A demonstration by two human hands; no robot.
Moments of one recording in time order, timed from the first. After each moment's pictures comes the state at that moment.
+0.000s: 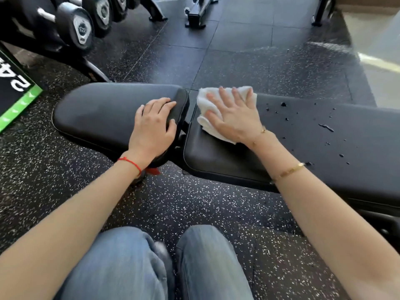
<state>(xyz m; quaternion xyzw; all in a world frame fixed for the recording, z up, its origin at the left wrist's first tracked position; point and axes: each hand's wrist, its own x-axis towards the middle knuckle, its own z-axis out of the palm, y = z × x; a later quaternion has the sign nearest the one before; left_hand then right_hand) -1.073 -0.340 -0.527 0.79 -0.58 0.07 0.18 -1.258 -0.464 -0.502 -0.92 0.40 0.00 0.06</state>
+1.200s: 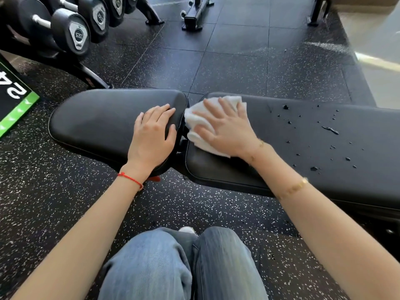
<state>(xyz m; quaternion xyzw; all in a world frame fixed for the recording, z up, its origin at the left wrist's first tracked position) -1.068 -0.339 -0.535 0.78 -0.58 0.07 0.21 -1.249 -0.448 -0.508 -0.94 0.35 -0.02 0.05</state>
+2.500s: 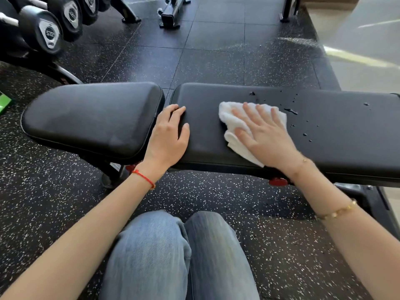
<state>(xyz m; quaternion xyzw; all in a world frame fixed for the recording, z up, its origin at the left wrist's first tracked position) -1.163 -0.340 -0.528 0.74 -0.60 -0.06 0.31 -1.394 -0.432 -0.512 -0.89 0.44 -0.02 0.05</state>
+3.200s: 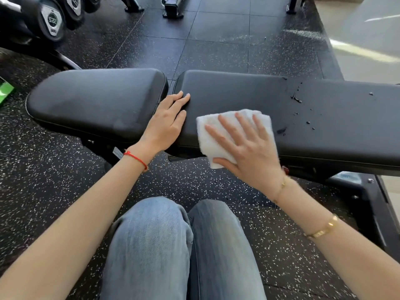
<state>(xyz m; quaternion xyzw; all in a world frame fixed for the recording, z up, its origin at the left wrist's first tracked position) -1.139 -0.335 -0.533 0.70 -0.63 -0.15 0.31 -1.386 -0.361 -0.529 -0.94 0.32 -0.02 -0.14</state>
